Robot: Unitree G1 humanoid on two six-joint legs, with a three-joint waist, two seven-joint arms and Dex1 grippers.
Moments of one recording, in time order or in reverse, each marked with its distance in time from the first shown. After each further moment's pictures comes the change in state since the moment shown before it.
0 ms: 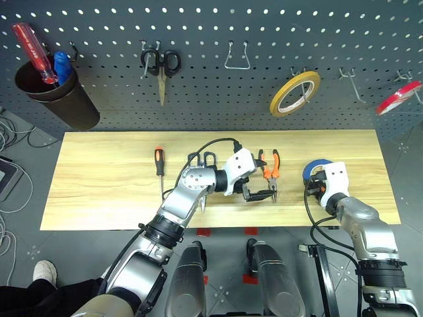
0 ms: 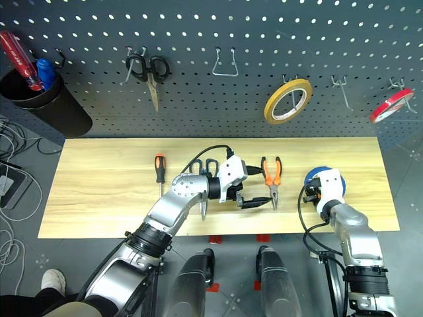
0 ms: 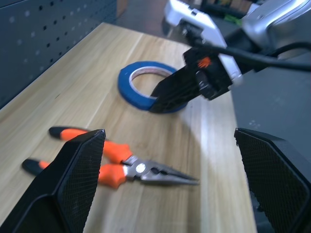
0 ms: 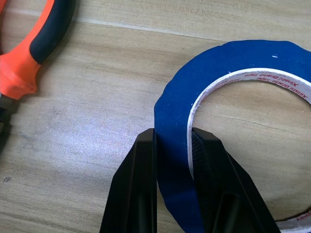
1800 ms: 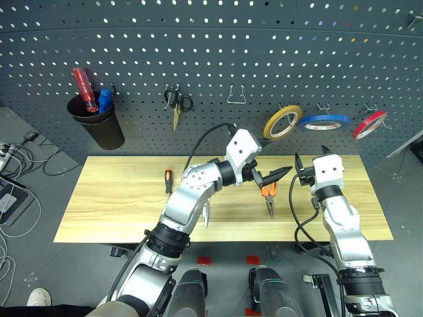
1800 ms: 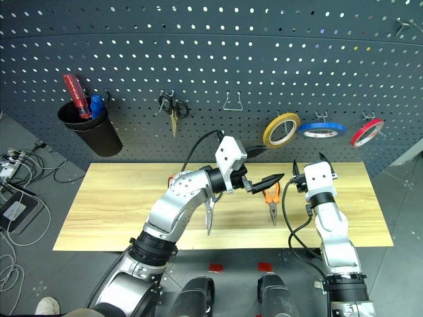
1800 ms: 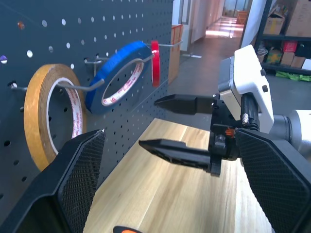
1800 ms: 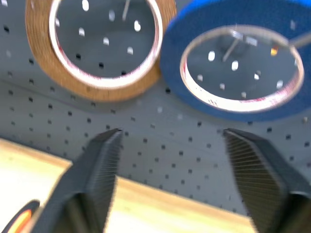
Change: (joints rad) left arm 0.071 -0.076 0.064 -0.264 -0.081 0.149 0.235; right arm 0.062 0.132 0.077 -0.041 -0.229 -0.581 -0.276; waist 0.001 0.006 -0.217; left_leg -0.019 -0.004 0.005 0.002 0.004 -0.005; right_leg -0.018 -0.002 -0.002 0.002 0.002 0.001
